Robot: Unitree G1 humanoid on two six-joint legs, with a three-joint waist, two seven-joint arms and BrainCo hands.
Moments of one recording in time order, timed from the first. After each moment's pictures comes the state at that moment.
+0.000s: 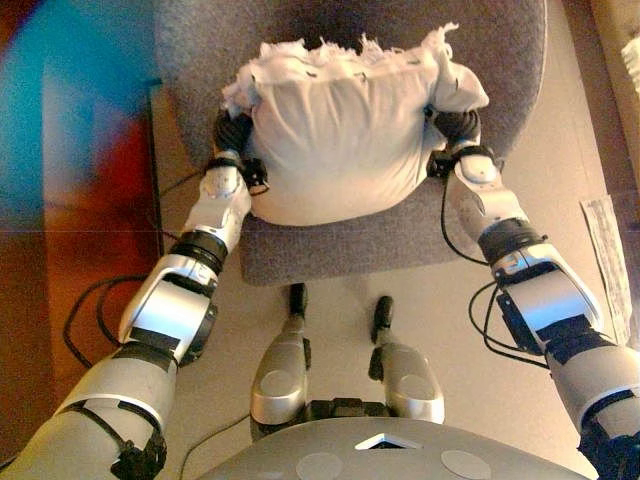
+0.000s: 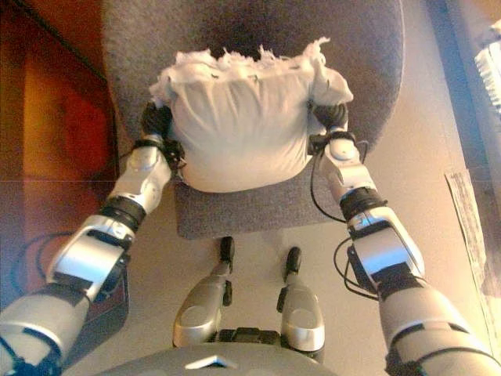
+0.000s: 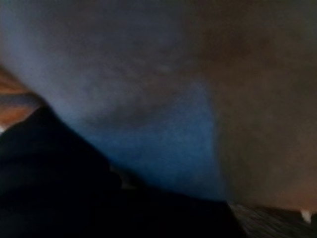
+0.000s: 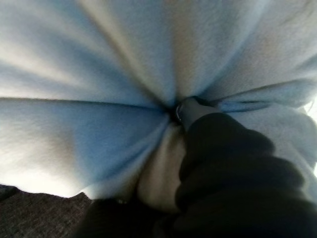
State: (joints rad) left arm -0.90 0.37 -0.37 0.96 -0.66 -0.21 0.23; right arm -0.94 -0.37 0.35 0.91 0.61 -0.08 -0.27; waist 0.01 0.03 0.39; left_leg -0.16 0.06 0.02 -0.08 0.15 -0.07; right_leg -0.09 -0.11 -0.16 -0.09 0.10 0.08
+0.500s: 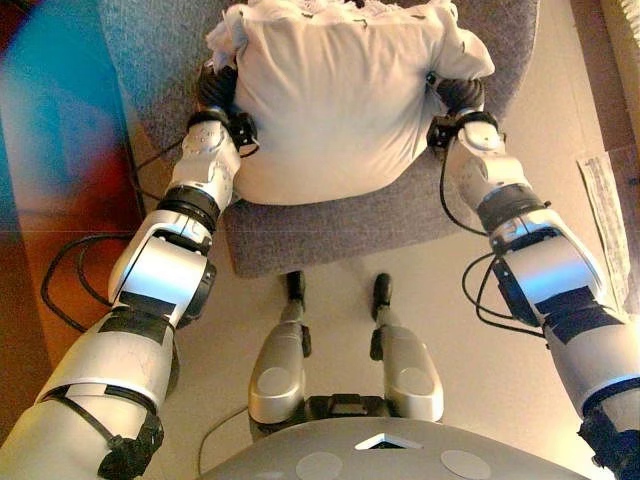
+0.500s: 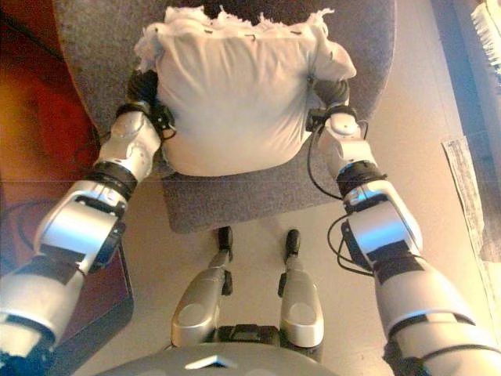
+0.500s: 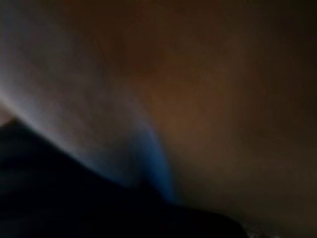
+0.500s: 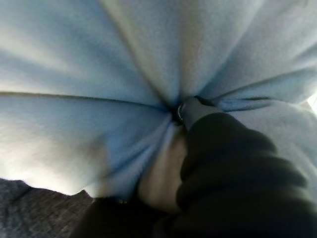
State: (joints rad) left arm -1.11 0.39 -0.39 1.13 -0.78 -0.11 0.19; right arm -1.14 -0.36 0.36 1.12 0.76 -0.02 -0.24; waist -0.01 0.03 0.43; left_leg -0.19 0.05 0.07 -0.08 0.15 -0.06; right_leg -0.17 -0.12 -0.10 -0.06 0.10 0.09
